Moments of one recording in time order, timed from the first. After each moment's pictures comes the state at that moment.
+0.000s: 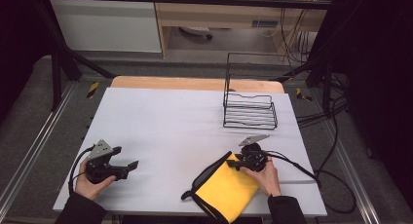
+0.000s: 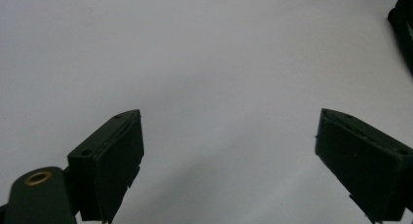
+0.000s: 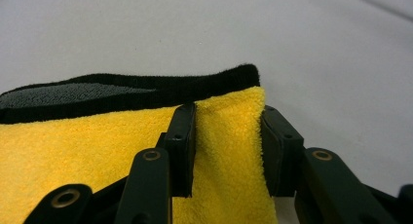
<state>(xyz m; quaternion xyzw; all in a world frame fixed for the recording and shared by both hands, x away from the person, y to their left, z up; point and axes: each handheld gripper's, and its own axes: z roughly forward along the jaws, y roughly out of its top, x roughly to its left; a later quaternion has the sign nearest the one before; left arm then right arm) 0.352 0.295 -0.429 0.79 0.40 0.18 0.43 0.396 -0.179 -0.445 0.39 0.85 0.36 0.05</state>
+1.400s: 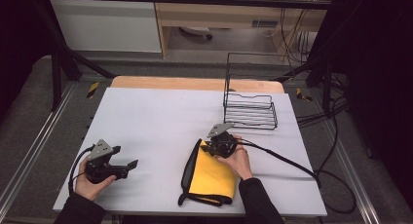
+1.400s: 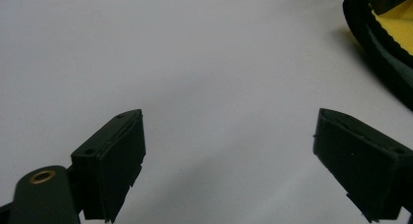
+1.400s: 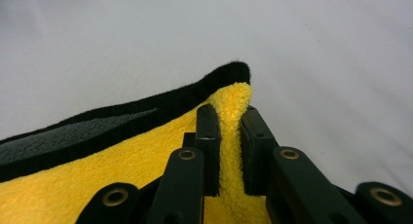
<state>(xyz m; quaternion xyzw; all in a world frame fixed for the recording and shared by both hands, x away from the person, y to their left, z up) 0.352 0.294 -0.428 0.79 0.40 0.20 0.43 0.434 -0.093 -0.432 0.25 0.88 0.38 0.11</state>
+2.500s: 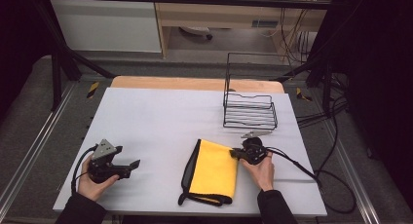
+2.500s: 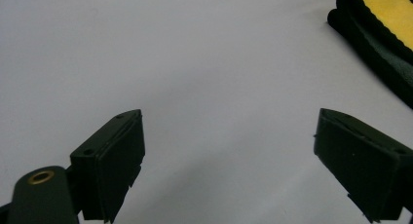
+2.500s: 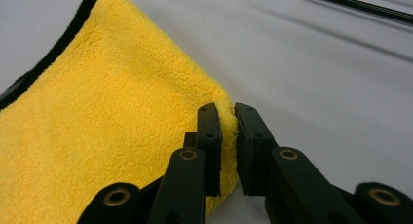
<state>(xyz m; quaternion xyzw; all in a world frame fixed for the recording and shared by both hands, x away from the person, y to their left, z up) 0.353 0.286 -0.428 0.79 0.40 0.20 0.42 0.411 -0.180 -0.445 0.46 0.80 0.37 0.08</state>
